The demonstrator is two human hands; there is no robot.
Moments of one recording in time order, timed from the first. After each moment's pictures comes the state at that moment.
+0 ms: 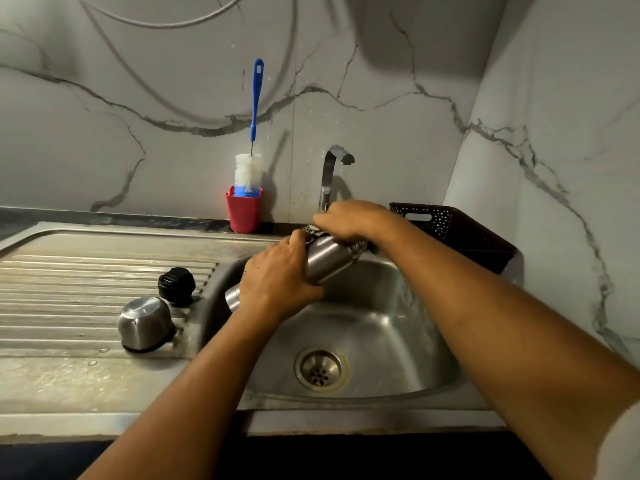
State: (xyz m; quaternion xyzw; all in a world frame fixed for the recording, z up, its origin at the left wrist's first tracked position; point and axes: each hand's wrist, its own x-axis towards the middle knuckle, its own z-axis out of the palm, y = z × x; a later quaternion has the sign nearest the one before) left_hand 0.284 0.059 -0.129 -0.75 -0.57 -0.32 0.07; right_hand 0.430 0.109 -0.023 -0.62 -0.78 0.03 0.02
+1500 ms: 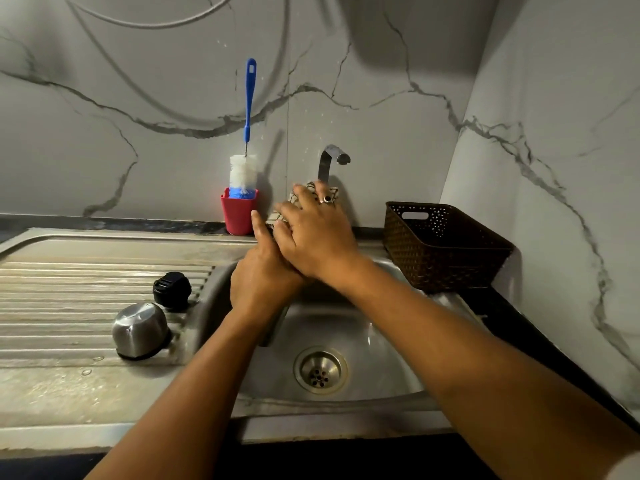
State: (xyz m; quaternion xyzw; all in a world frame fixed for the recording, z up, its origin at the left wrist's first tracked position) left_hand 0.277 0.067 -0.133 -0.66 -0.61 -0.44 -0.08; right_hand 0.384 0.084 -0.071 -0.54 -0.79 -0.18 0.25
